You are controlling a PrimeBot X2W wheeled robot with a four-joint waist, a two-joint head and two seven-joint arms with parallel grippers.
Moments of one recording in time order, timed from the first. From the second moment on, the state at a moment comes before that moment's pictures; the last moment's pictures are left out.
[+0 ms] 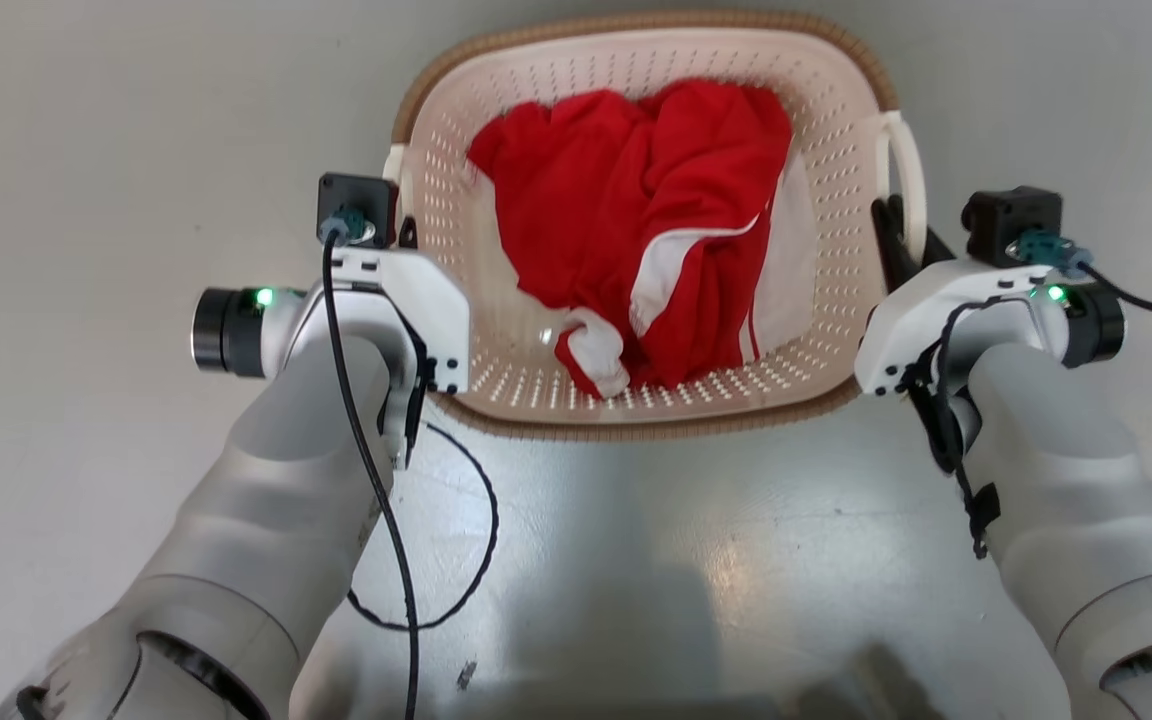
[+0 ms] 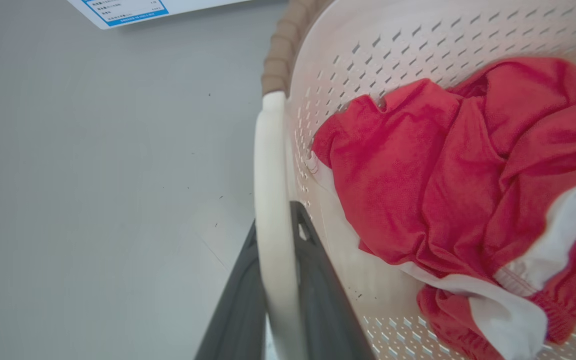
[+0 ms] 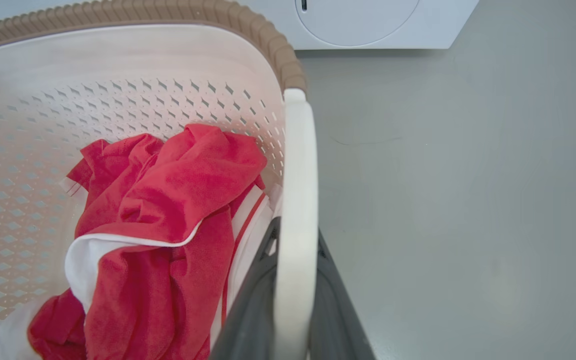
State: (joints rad) left arm -1.04 0.03 -0.85 1.19 -0.79 0.20 -0.16; right arm -0.96 -0.08 0.18 1.22 0.22 0.12 -0.25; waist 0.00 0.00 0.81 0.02
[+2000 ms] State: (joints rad) left arm -0.54 0.04 -0.94 1.30 -0.94 0.01 0.06; right arm -0.57 -0.06 0.61 1.24 0.64 0.12 0.15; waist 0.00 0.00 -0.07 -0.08
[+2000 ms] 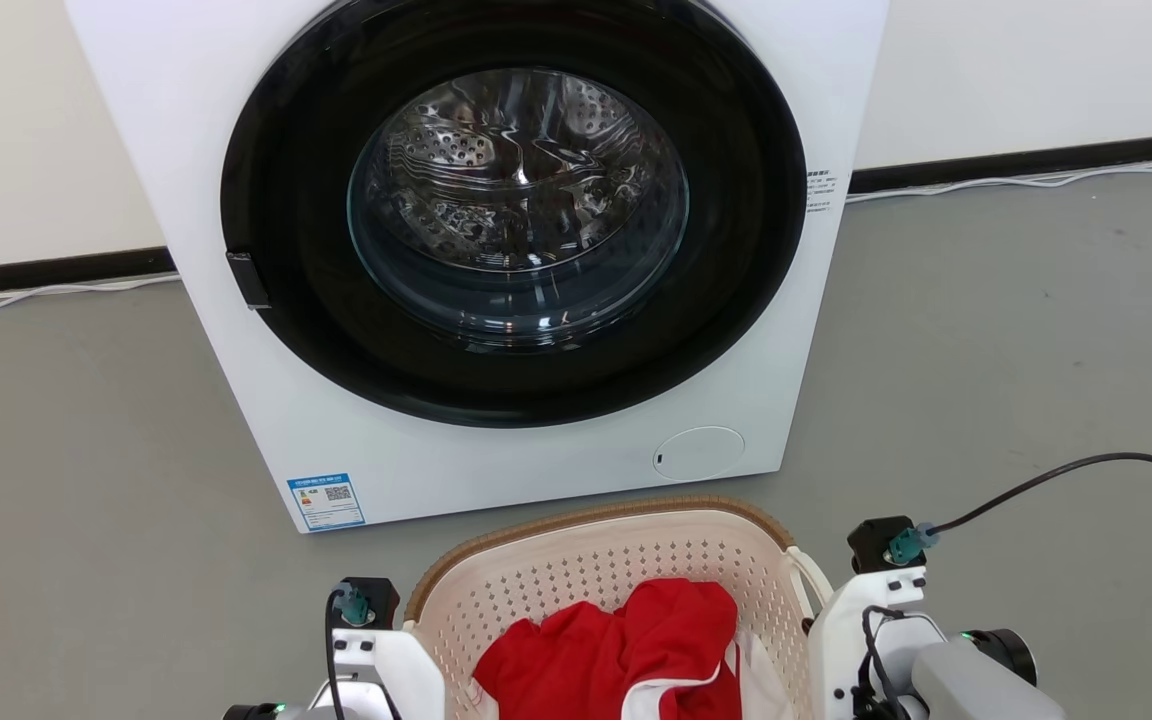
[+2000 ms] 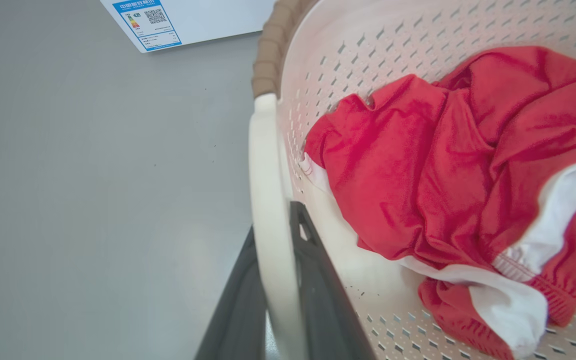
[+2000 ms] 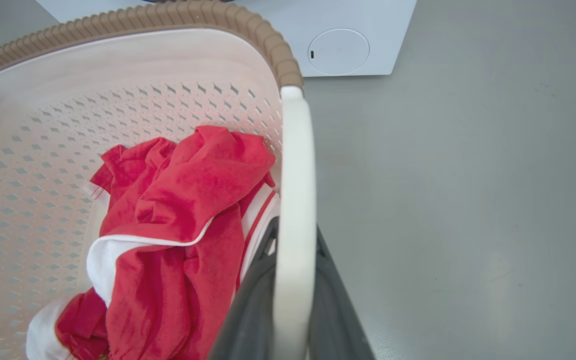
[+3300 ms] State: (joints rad) left arm -0.54 0.04 -0.95 1.30 -0.96 0.01 0.07; right arm -0.57 -0.06 0.70 1.26 0.73 0.12 0.15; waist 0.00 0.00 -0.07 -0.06
